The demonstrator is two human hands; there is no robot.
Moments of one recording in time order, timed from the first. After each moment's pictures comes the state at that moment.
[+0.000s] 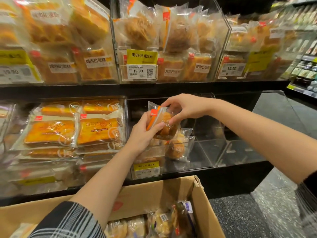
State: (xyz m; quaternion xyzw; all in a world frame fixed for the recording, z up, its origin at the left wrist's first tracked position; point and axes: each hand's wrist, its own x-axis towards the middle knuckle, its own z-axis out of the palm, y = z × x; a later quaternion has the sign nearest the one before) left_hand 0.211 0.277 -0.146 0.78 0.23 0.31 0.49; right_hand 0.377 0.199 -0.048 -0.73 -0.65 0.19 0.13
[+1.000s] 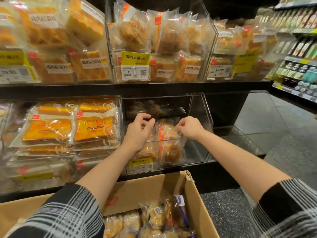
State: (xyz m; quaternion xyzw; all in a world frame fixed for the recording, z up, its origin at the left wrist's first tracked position) left_hand 0.216 0.270 -0.156 0.80 0.27 0.34 0.42; right_hand 0.393 0.175 -0.142 -0.86 -0.40 0.14 0.28
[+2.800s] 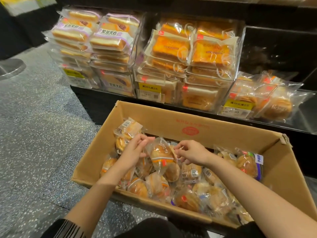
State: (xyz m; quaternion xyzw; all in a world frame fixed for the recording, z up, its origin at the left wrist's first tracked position) left_hand -0.121 0.214 -0.330 0.63 0.44 0.30 0.57; right_hand 0.095 0.160 -0.289 -0.69 -0.53 0.47 0.14
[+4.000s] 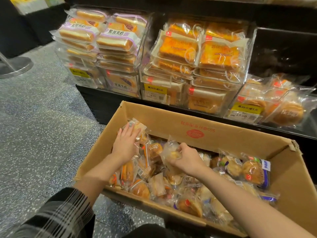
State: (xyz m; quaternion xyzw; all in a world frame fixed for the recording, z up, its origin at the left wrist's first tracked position) left_hand -0.147 0.266 -0.355 0.83 0.56 0.02 0.08; right_hand 0.059 0.160 -0.295 -0.75 -0.53 0.38 0.12
